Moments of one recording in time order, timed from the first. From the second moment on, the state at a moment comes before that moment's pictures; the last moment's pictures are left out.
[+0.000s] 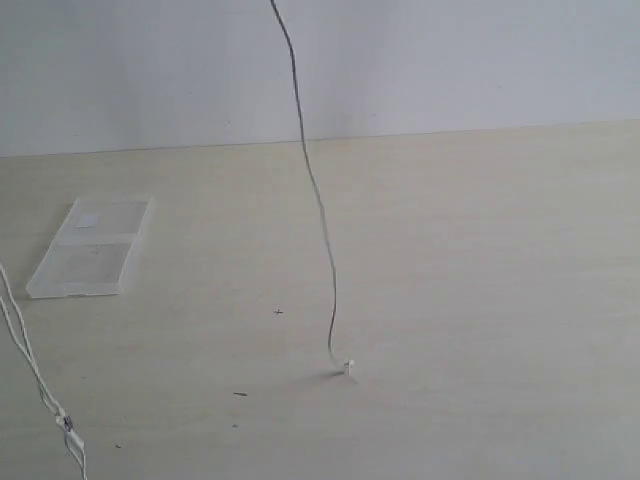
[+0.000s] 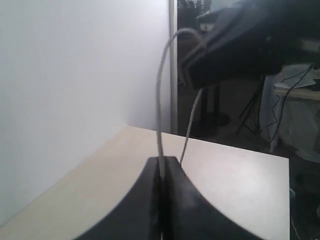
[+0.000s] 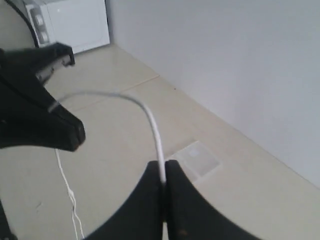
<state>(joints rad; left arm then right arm) 0.14 0.87 -1.07 1.76 -1.12 -1.91 1.00 1.31 -1.74 -0.02 0.89 0.00</state>
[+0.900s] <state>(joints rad) 0.14 0.88 -1.05 1.67 -1.01 -1.91 1.00 1.34 -1.81 0.16 0.78 -0.01</state>
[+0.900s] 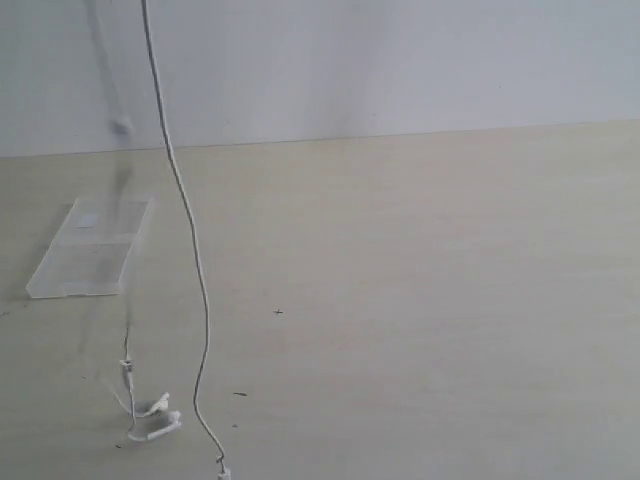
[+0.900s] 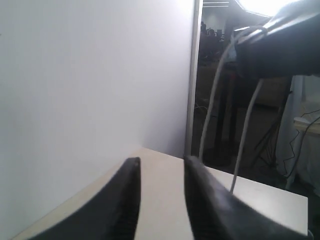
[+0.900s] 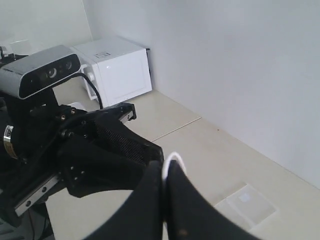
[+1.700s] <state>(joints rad) 0.14 0.88 -1.05 1.67 -1.03 -1.91 1.00 1.34 -1.94 0.22 0.70 -0.10</state>
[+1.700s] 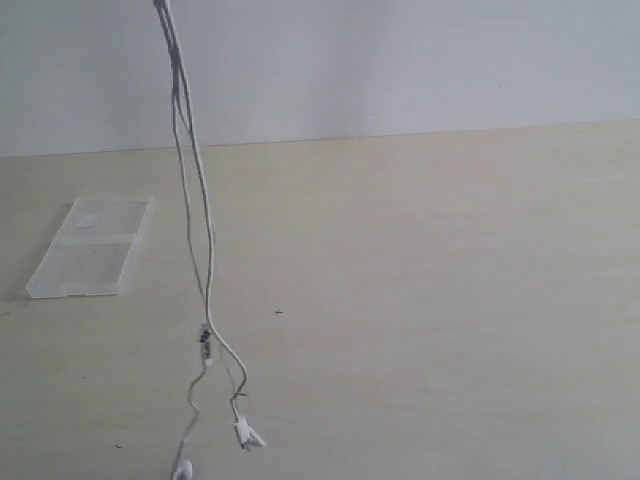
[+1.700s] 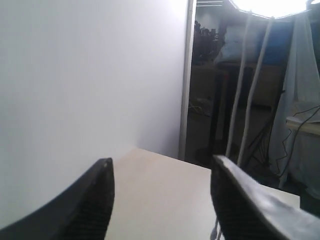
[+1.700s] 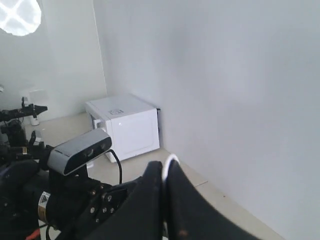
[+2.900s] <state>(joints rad) 0.10 0.88 -0.83 1.66 -1.16 -1.72 1.00 1.35 -1.95 0.39 0.56 -0.23</state>
